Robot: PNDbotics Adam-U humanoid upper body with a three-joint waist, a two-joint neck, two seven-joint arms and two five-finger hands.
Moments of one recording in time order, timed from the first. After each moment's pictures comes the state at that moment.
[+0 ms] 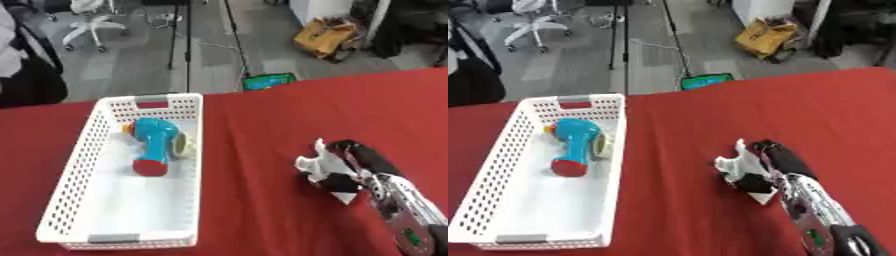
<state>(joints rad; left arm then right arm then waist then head) -0.44 0.14 0.10 -1.99 0.62 -0.39 -0.47 -0.44 -0.43 0.10 -1.48 0.97 0.41 0.28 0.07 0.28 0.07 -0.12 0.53</state>
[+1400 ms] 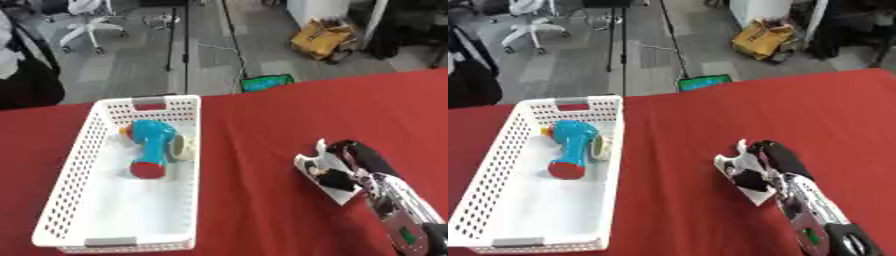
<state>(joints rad) -0.44 0.14 0.10 -1.99 0.62 -0.39 -0.48 -0.45 -0.43 0.10 -1.47 0.94 0.43 0.25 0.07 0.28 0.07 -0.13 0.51</state>
